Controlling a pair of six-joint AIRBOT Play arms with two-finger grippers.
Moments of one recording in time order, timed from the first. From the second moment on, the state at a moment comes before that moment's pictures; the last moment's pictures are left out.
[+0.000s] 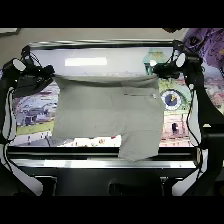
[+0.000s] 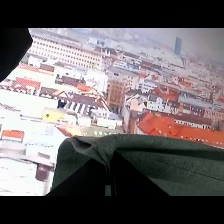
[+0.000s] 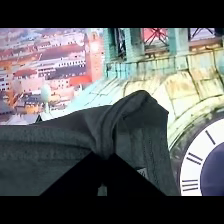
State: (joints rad) left arm 0.13 -1.97 2.00 1.23 -1.00 -1.61; right arm 0.02 -1.89 1.98 -1.46 1.06 1.72
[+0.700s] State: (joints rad) left arm 0.13 -2.01 1.94 1.34 -1.47 -1.63; right arm 0.02 -1.93 1.98 -1.54 1.42 1.71
